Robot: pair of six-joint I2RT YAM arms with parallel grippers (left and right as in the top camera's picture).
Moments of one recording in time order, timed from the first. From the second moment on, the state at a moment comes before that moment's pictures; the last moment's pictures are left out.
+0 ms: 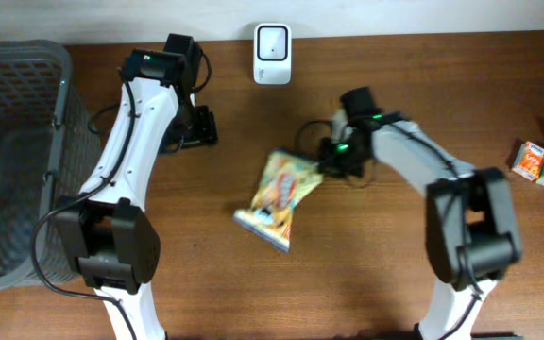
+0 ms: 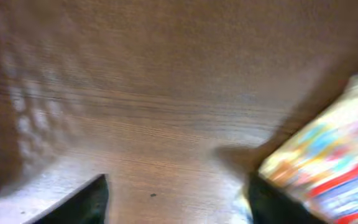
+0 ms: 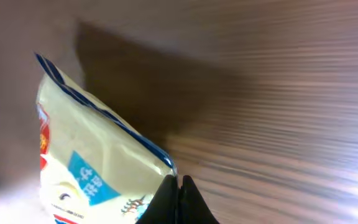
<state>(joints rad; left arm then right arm) -0.20 2.05 1.95 -1.43 -0.03 -0.37 0.20 1.99 1.37 -0.73 -0.40 0.45</state>
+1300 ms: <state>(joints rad) -0.47 2.28 1.73 -0.84 0.39 -0.40 0.02 2.12 1.52 -0.98 -0.24 0.31</state>
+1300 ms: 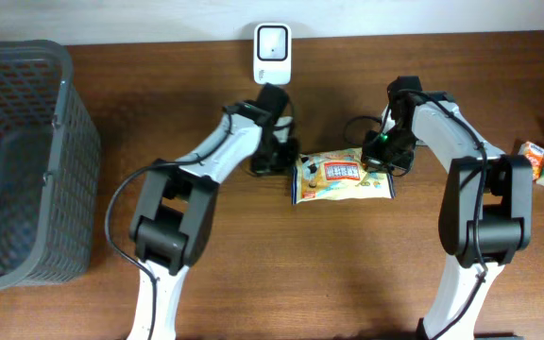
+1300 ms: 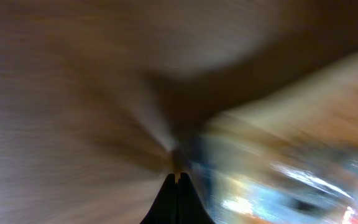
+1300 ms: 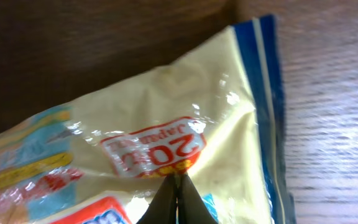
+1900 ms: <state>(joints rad) -0.51 2.40 2.14 -1.19 0.44 -0.36 0.02 2.17 1.78 -1.29 -0.27 0.18</state>
